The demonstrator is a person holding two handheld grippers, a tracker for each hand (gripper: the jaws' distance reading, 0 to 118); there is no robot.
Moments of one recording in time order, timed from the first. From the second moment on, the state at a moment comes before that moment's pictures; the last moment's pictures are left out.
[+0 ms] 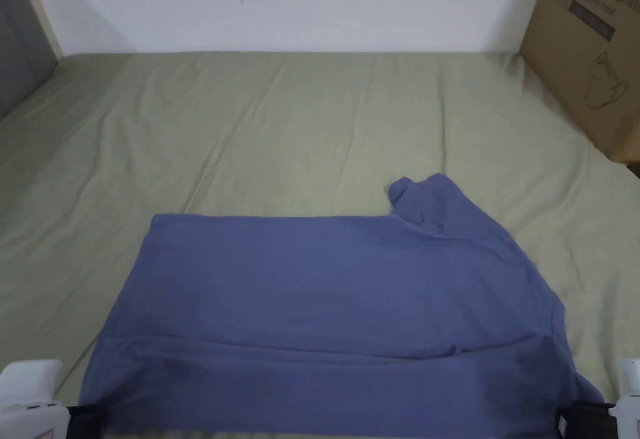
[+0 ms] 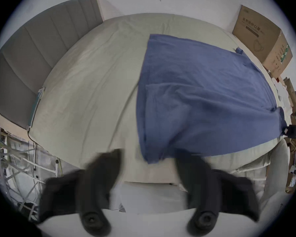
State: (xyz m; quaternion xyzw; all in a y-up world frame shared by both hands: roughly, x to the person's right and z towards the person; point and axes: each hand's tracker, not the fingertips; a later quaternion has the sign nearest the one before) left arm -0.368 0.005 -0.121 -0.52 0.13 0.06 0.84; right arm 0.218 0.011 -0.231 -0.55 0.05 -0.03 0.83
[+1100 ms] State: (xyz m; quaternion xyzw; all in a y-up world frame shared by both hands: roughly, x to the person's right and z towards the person) left arm -0.368 0.020 -0.276 -0.50 0.12 0.10 0.85; right arm 0.172 0.011 -0.556 -0.48 0.07 -0.01 0.87
